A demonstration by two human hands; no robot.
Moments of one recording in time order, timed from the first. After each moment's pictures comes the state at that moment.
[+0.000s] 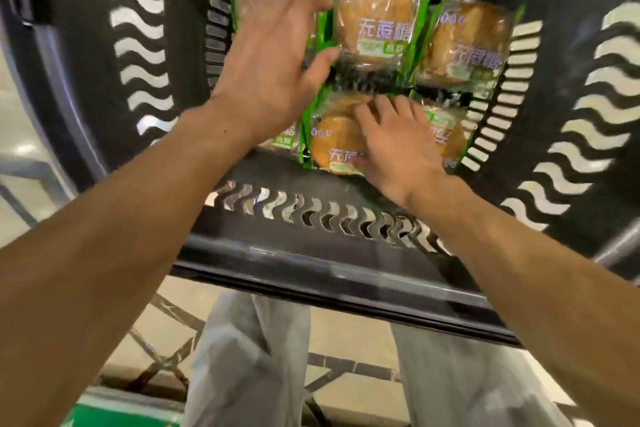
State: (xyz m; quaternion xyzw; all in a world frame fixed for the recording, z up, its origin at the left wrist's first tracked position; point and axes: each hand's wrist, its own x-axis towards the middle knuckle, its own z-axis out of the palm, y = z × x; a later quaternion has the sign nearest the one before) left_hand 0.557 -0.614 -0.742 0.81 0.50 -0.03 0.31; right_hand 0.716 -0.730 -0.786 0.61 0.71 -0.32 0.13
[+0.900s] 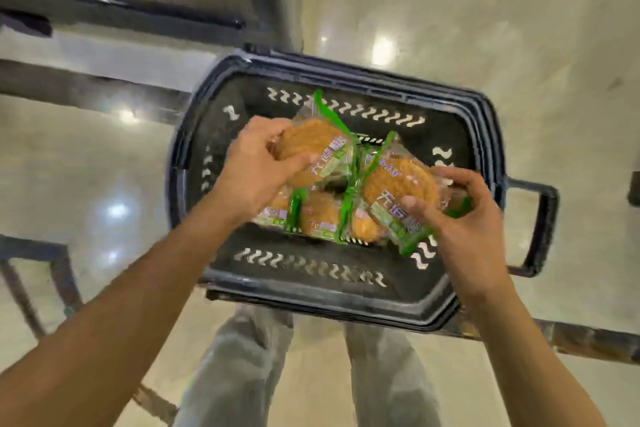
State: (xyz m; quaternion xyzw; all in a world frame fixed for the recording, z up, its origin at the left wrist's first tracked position) left_hand 0.563 -0.590 -0.580 0.59 0.59 0.14 0.54; right_hand 0.786 -0.724 -0.550 0.78 0.22 -0.44 -0.38
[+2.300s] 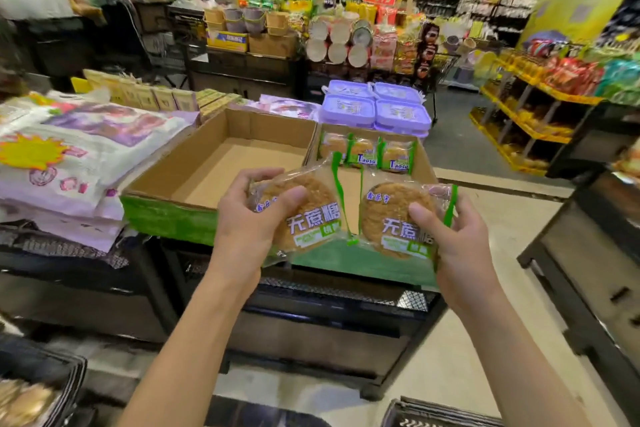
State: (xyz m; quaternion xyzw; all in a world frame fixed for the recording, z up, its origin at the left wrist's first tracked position) left_hand 0.148 -0.376 0.110 0.48 0.38 0.59 0.53; right_hand 0.383 -0.436 0.097 0.52 0.40 -0.32 -0.69
